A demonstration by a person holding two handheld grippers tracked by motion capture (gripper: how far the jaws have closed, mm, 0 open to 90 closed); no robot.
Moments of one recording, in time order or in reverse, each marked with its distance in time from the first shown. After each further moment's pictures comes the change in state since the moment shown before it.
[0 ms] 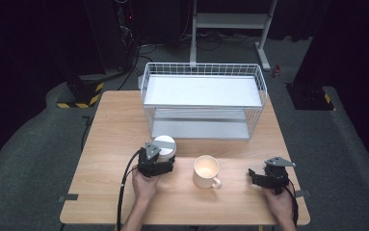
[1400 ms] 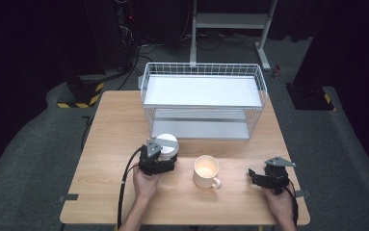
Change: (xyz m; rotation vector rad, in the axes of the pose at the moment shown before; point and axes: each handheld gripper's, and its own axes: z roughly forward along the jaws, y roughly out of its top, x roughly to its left) left arm -0.004 0.013 -0.004 -0.007 -0.056 0.003; right arm 0.000 0.000 0.000 0.000 0.000 -0.001
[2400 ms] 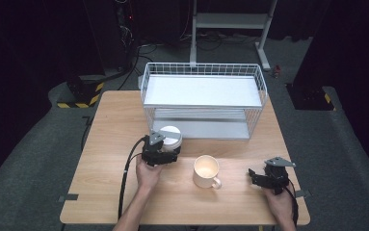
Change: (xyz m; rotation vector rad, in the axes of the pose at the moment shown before) left arm 0.005 0.028 0.011 0.025 -0.042 -0.017; right arm 0.000 0.000 0.000 0.000 0.000 0.001
